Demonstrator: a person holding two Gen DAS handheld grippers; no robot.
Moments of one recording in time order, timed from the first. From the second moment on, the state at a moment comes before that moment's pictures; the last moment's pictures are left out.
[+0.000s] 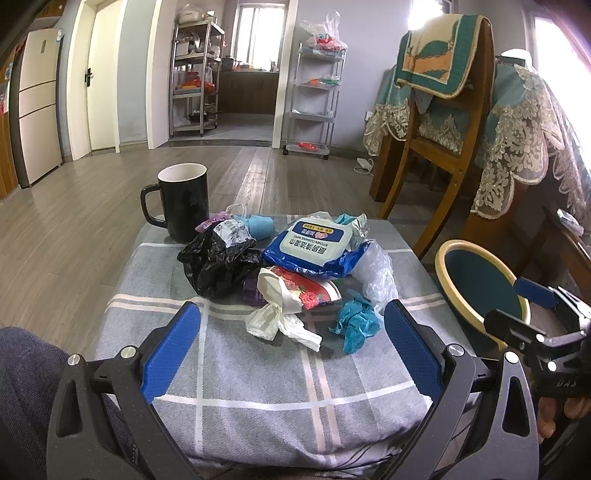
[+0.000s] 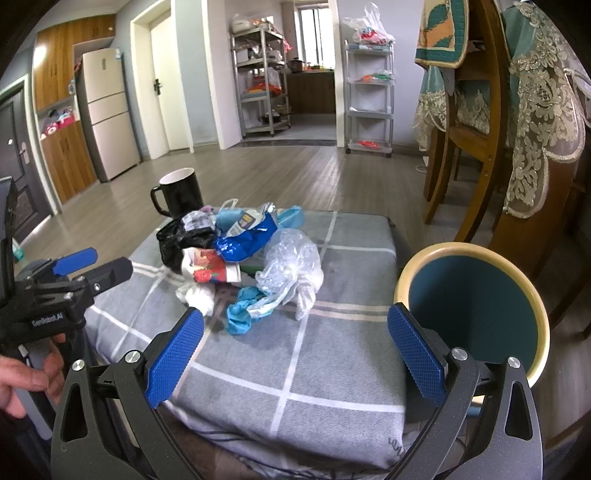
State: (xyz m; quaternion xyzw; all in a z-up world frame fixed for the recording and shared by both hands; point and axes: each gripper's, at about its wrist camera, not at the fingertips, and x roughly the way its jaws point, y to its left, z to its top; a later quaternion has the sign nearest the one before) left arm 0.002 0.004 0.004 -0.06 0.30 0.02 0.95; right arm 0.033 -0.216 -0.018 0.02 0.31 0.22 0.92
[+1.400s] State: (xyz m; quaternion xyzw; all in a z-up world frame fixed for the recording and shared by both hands) left arm 0.186 0.133 -0.071 -0.13 0.49 -0.01 0.86; right arm 0.165 -0.156 -0.012 0.09 0.38 0.30 0.87
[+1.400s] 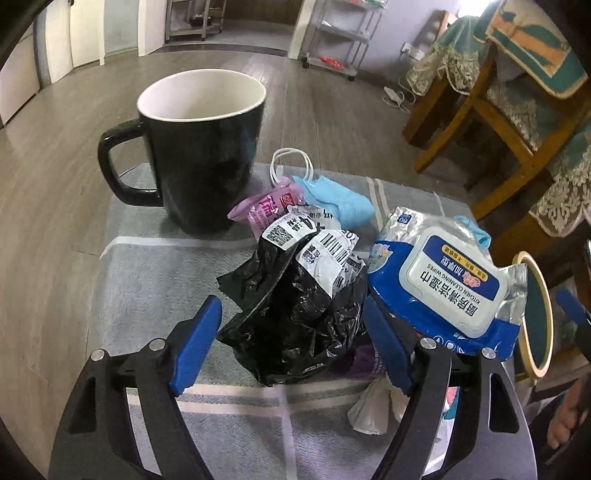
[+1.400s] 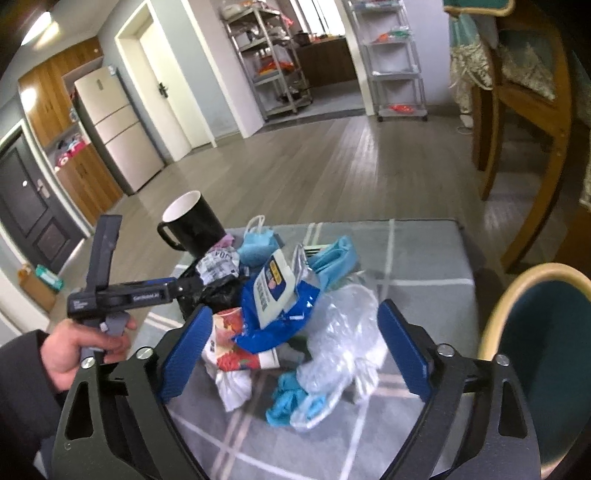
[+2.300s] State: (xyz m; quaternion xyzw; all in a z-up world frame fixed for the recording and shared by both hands) left arm 0.176 0.121 -0.073 -0.11 0.49 -0.03 0.86; right arm 0.198 -0.105 -0.038 0.03 0.43 0.33 0.84
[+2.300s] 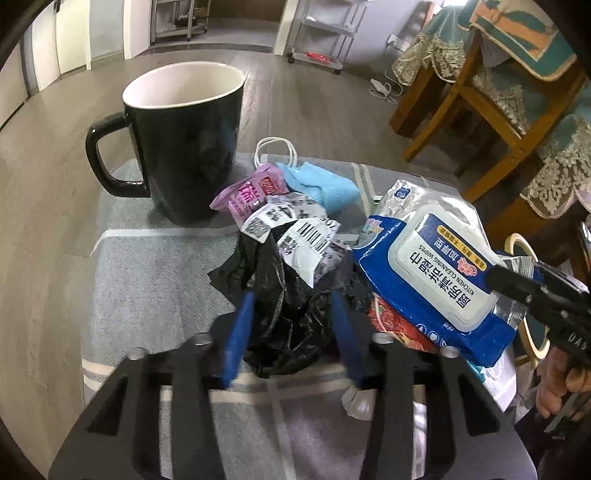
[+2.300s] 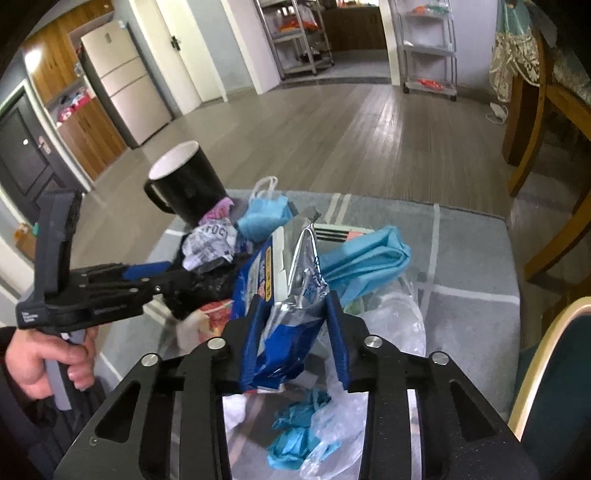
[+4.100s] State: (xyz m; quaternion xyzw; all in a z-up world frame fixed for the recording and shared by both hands) left arm 0.139 -0.130 -0.001 -0.11 0.39 -0.28 0.87; right arm 0.088 -0.388 -0.038 0.28 0.32 0.04 0.90
